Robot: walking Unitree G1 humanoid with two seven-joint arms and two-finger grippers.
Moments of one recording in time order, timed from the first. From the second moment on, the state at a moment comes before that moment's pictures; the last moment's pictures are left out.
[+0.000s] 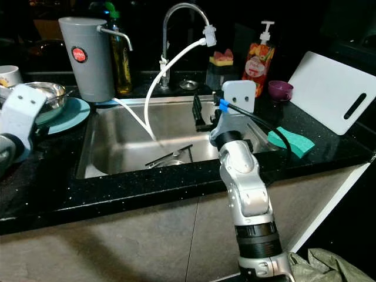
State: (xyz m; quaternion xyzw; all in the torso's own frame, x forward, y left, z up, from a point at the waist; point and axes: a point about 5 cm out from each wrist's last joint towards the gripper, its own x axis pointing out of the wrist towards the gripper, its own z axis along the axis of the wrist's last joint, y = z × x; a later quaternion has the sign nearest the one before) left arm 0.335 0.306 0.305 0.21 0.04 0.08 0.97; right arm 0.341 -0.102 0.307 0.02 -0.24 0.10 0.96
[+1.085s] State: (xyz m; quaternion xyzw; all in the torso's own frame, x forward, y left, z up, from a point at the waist) left arm 0.381 0.323 0.330 0.32 0.04 0.10 0.94; right arm 0.305 -0.087 0.345 0.01 -0.30 0.21 0.93
